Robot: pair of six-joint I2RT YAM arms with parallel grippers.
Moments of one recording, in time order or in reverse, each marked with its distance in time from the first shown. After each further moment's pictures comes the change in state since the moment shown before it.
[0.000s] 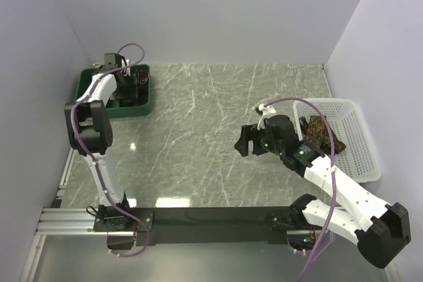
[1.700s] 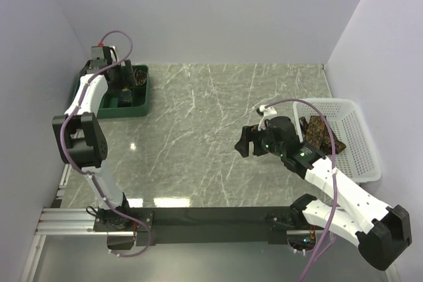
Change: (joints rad) left arm 0.024 -0.186 -0.047 0.042 0.042 -0.157; right arm 0.000 -0.019 -0.019 0.013 -0.002 0.001
